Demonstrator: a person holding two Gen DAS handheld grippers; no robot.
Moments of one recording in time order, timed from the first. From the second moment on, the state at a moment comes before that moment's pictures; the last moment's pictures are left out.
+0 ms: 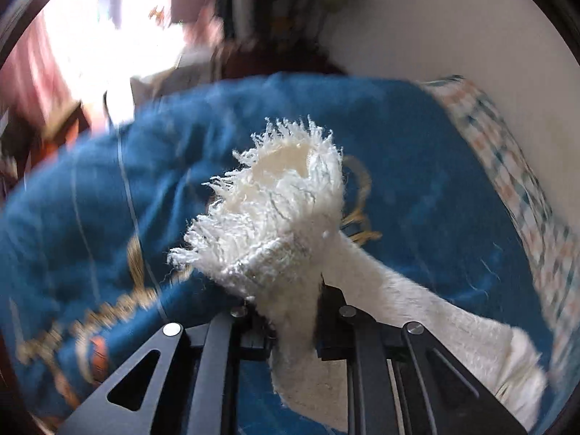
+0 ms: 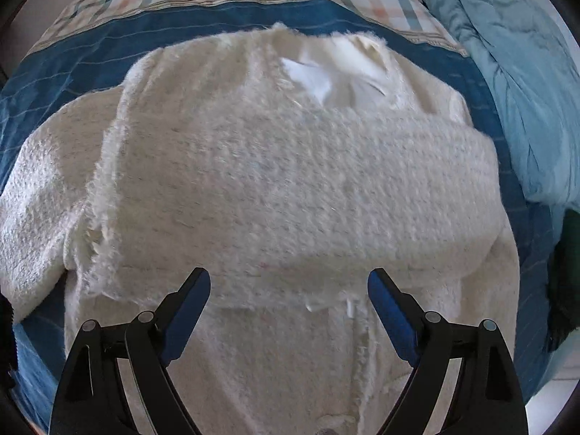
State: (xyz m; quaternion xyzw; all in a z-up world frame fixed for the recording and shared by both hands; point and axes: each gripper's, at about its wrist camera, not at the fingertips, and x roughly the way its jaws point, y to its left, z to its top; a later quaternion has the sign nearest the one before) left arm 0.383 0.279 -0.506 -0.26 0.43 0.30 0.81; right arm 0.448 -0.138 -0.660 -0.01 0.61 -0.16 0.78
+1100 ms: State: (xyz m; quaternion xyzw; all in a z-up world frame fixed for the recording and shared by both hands) left arm 0.419 -0.268 -0.471 0.02 0.55 -0.19 0.82; right arm 0.299 -0.504 -0.637 0.27 0.60 -0.27 0.70
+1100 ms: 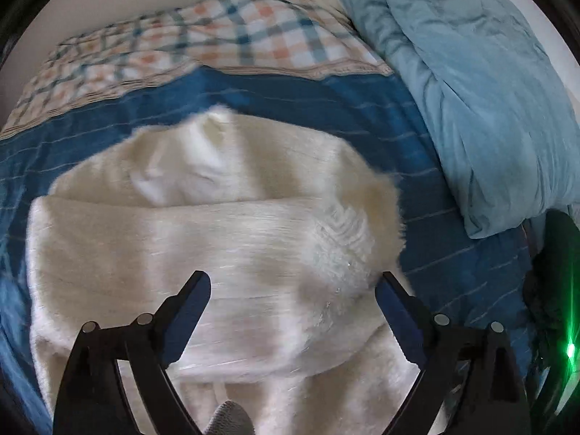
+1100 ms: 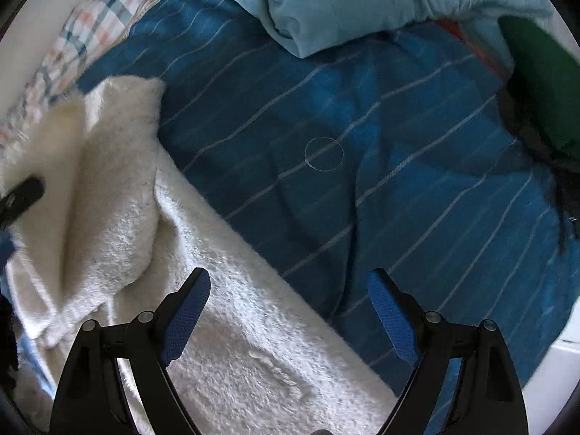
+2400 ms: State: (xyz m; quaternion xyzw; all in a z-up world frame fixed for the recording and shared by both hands) left arm 0.365 -0.017 -0.527 0.13 0.60 0.10 0.78; right arm 0.415 -0.467 -0.649 0.26 0.65 -0.19 0.69
